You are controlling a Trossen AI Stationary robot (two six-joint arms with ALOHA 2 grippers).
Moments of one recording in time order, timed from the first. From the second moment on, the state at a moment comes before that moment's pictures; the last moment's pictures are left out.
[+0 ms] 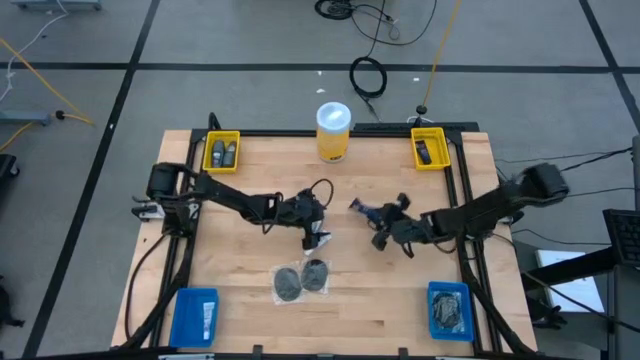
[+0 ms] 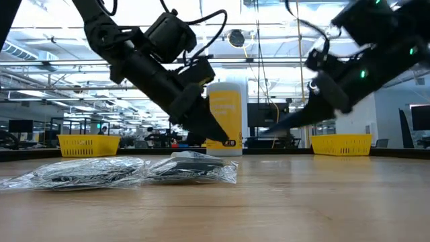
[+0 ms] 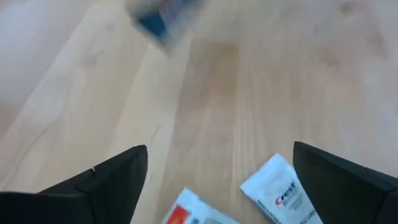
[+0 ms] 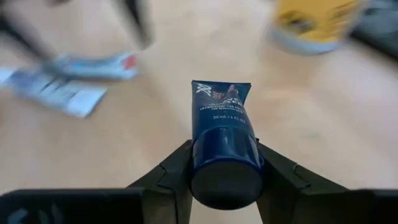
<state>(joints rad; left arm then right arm) 0.00 1.84 0.86 0.33 -0.09 -0.03 0.23 1.35 0.40 0.24 0.67 0.47</state>
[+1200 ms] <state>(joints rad) -0.07 1.99 0.86 0.52 -0.22 -0.06 -0.82 1.18 0.49 -0.26 0.61 0.43</state>
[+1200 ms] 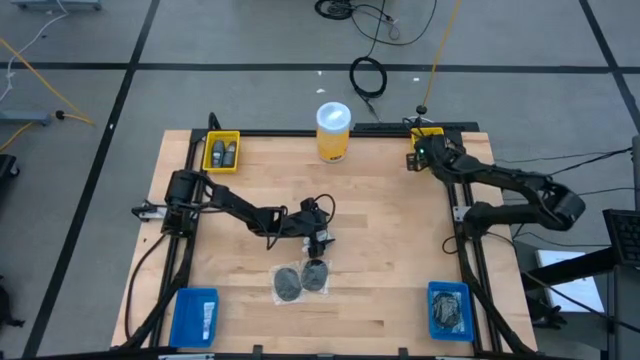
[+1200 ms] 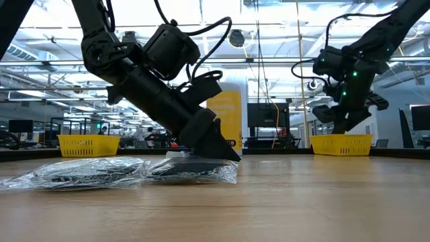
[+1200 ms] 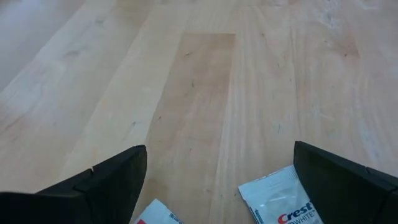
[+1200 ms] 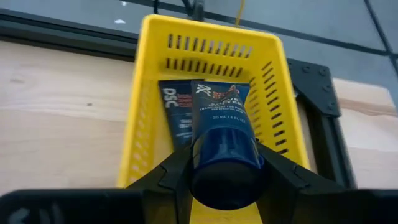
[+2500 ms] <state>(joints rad) -0.10 1.69 0.86 0.08 -0.38 -0.33 0.14 1.37 0.17 0.81 0.77 0.45</state>
